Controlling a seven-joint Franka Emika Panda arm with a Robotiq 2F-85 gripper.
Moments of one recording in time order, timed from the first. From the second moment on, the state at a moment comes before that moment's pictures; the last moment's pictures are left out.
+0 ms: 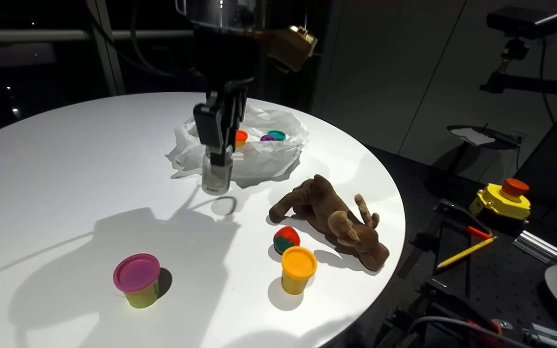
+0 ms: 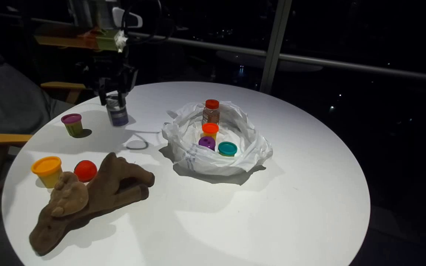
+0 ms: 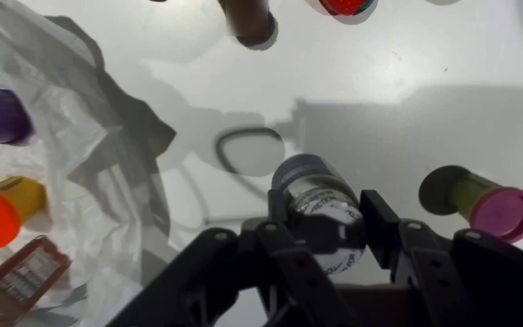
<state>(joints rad) 0.21 0.33 0.16 -2.10 -0.11 2.46 -0.02</state>
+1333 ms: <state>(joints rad) 0.12 0.63 -0.13 -1.69 -0.26 2.38 0.36</state>
